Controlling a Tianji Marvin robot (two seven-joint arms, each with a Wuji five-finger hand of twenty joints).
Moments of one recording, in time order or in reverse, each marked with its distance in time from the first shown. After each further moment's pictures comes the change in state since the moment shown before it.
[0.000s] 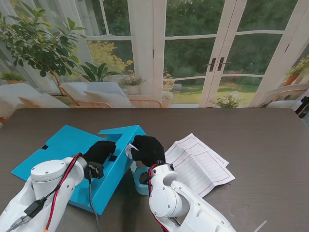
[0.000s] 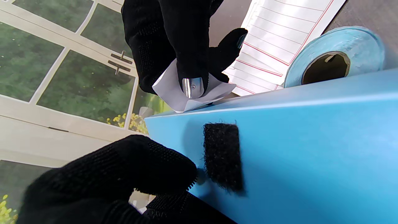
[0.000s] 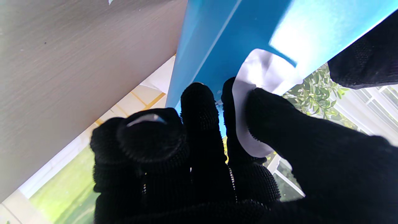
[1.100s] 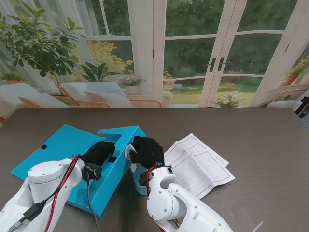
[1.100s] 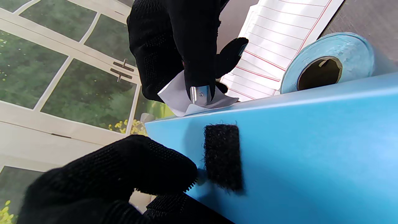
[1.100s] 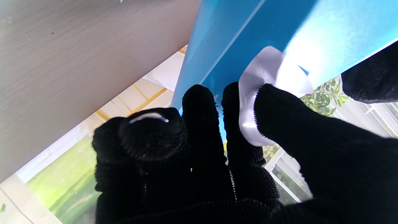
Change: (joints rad) left arm 0.009 0.017 -0.010 0.008 0.002 -0.026 -0.057; right arm 0.002 -0.006 -0.024 0.019 -0.064 0.027 -0.035; left_hand 0.003 0.000 0.000 0.000 -0.015 0.008 -0.004 0.004 0.000 0.003 0.000 0.000 0.000 0.000 0.000 0.000 0.000 0.000 0.000 0.000; right_hand -0.065 -0.040 0.001 0.010 -0.064 0.015 0.096 -0.025 -0.068 0.000 0.024 -0.014 0.000 -0.010 -0.001 -0.022 0.000 -0.025 0.000 0.000
